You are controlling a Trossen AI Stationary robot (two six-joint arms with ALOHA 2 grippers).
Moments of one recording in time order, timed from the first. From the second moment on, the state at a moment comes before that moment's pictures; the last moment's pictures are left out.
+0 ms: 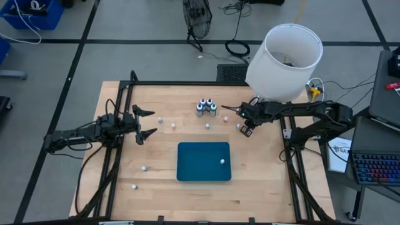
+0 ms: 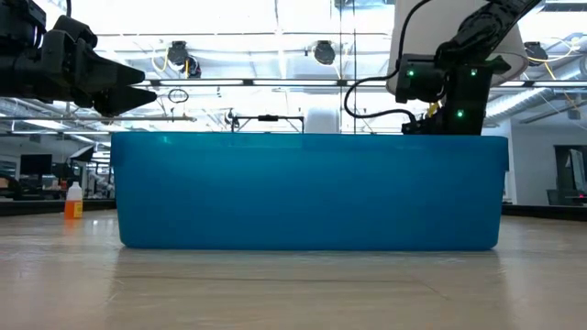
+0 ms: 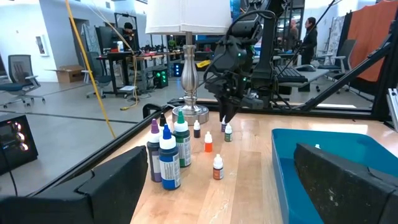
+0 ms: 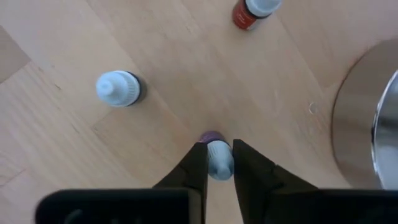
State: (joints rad) left arm 0.16 0.05 0.01 0.08 -0.05 0.02; right arm -0.35 1.38 0.71 -0.68 0.18 0.26
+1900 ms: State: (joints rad) left arm 0.16 0.05 0.01 0.08 -0.05 0.02; right arm 0.39 2.04 1.56 -0.82 0.05 0.25
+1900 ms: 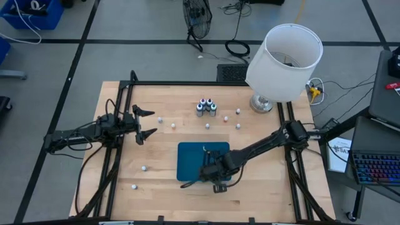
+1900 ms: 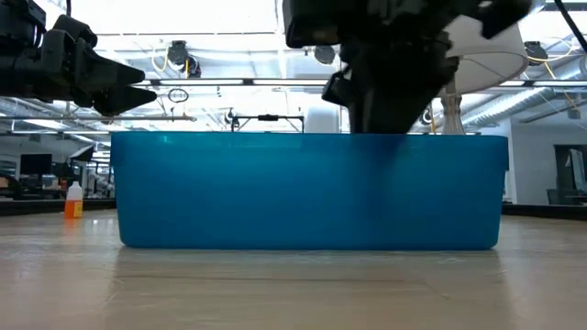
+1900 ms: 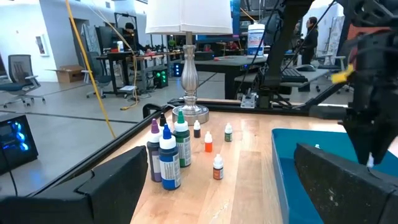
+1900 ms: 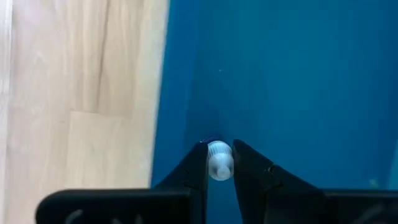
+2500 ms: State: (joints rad) left arm 0.16 0.05 0.01 0.08 -0.05 0.02; right arm 0.40 2.05 1.56 -0.84 0.05 0.28
